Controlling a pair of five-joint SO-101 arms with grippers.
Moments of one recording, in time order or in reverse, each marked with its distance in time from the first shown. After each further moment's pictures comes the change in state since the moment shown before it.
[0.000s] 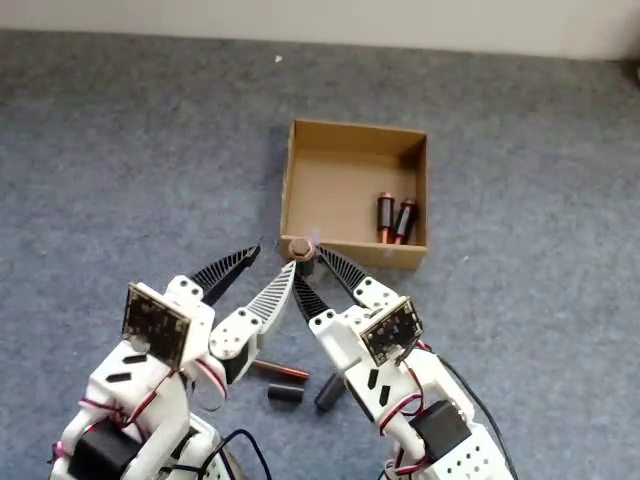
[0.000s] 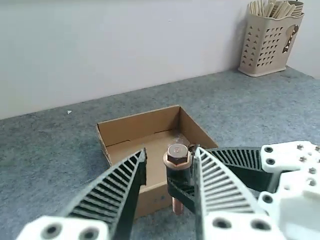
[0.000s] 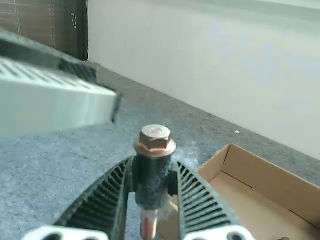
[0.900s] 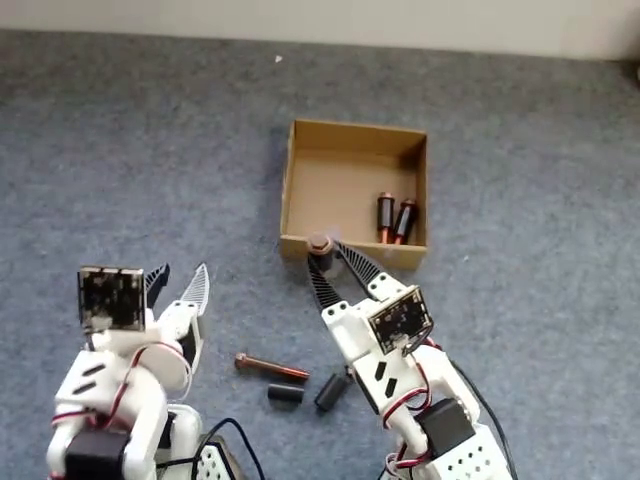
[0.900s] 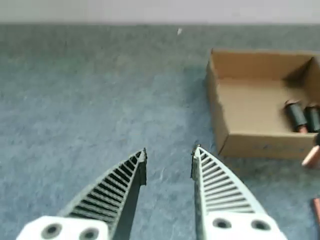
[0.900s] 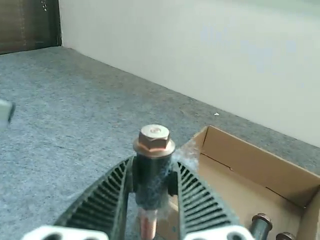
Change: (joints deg) left arm -27.1 -0.2 0.4 18.0 -0.1; right arm 5.0 -0.2 0.0 2.9 0.0
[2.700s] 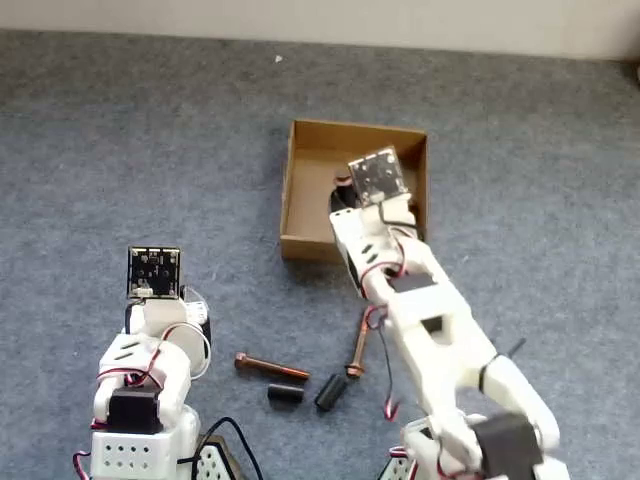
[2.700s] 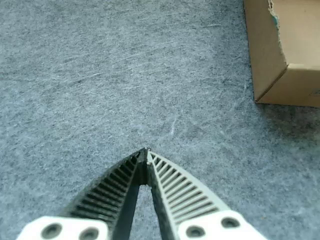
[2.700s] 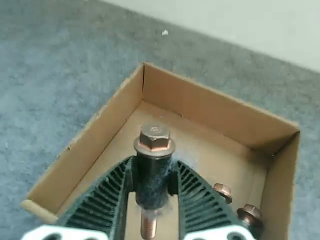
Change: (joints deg) left arm -2.0 0.2 25.8 -12.7 -0.1; right arm 12.7 84.6 -38.2 -25.6 0.0
